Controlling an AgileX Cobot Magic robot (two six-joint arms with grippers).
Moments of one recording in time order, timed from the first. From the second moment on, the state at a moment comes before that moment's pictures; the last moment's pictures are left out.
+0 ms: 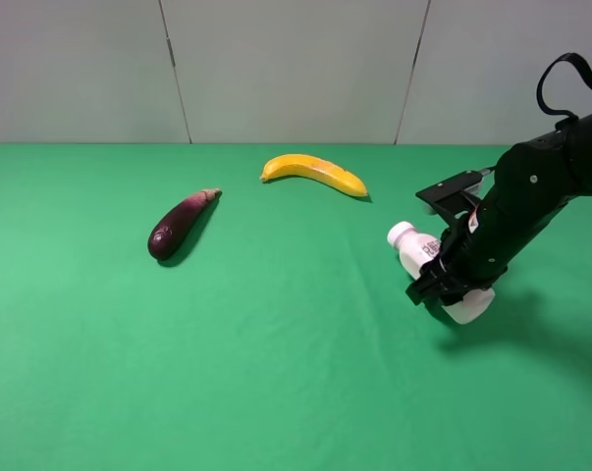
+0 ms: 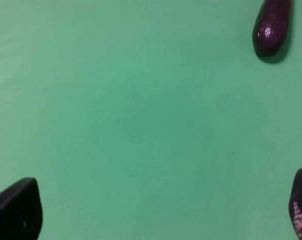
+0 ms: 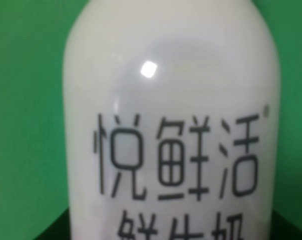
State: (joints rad) left arm 0.04 0.10 -0.49 0.04 1.06 0.00; right arm 0.37 1.72 -0.76 -0.09 0.48 -0.02
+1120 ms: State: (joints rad) left arm 0.04 0.10 -0.49 0.04 1.06 0.00; right arm 0.37 1.72 -0.78 -0.08 0.49 -0.02
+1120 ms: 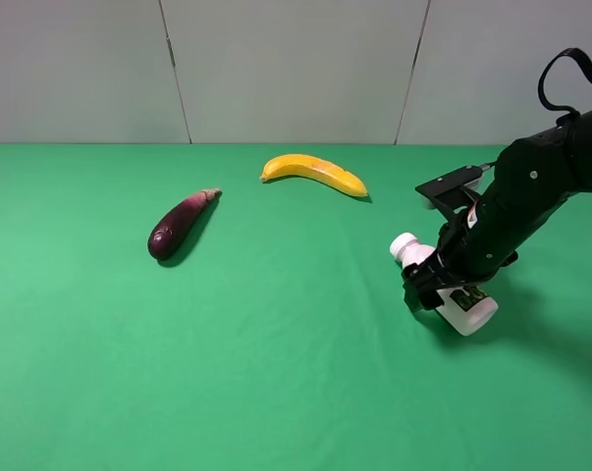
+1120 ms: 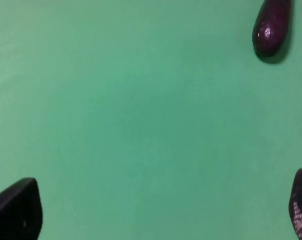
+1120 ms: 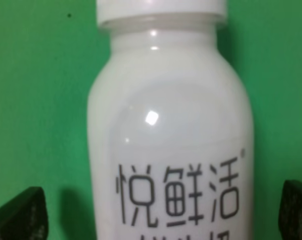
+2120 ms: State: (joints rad) left arm 0.04 0.10 -0.49 0.04 1.06 0.00; right arm 0.37 1.50 -1.00 0.01 0.94 -0.02
